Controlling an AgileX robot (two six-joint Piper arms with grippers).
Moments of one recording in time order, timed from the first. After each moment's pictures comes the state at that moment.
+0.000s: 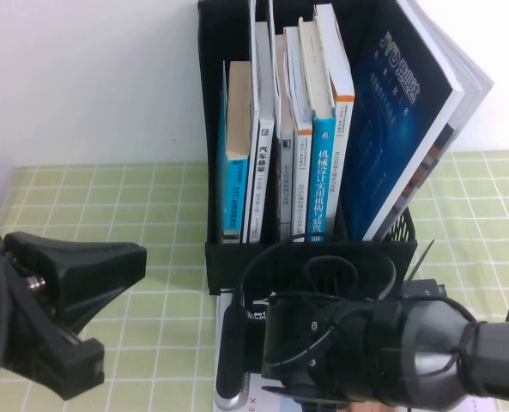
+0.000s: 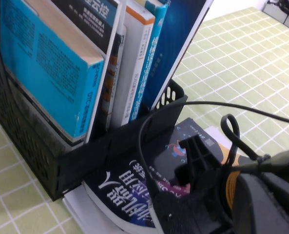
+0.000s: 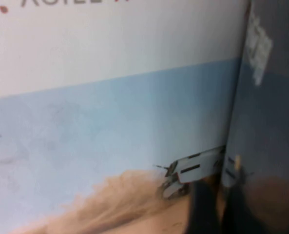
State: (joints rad) right arm 1.06 1.92 -1.23 -0.59 0.94 -0.01; left arm -0.51 0.76 -0.83 -0.45 0.65 0.21
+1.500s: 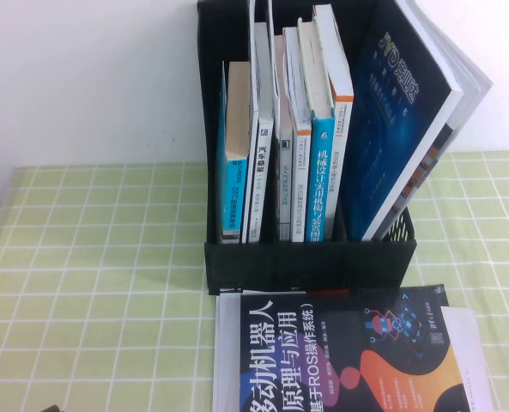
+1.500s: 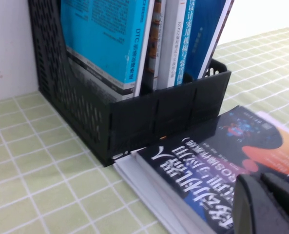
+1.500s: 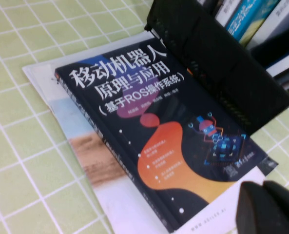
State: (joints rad) right arm 1.06 0.38 -0.42 -0.44 0.76 0.15; left arm -0.51 0.10 -0.21 -0.34 0.44 0.21
